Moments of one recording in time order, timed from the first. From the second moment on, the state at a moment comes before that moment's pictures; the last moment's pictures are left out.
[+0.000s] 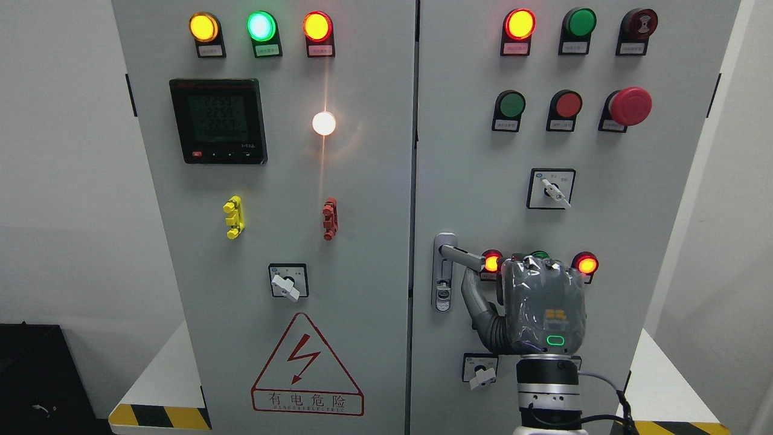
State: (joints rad) left arm 0.00 -0.10 -0.10 -0.07 0.07 -0.06 0.01; right arm -0.44 0.13 0.19 -1.79 1.50 0.23 -0.13
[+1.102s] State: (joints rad) left arm 0.00 -0.10 -0.10 -0.07 0.07 -0.06 0.01; right arm -0.19 0.13 0.08 -1.92 1.38 -0.19 -0.20
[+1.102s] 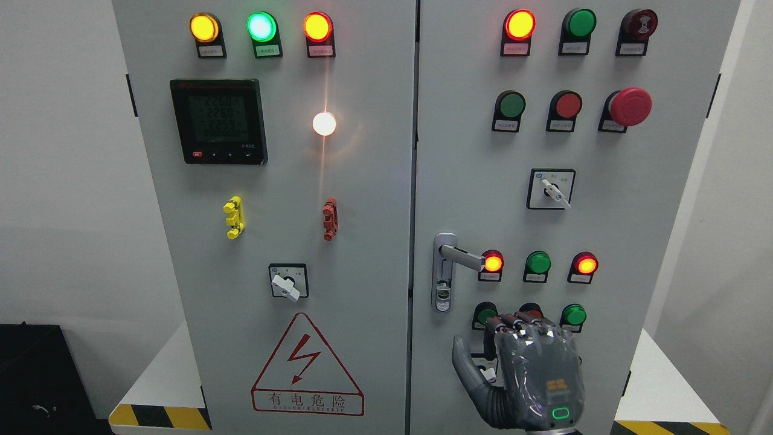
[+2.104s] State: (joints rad) left arm 0.00 -0.10 -0.10 -0.07 0.07 -0.06 0.01; right arm -0.19 0.10 -0.23 -1.97 1.09 -0.48 -0.13
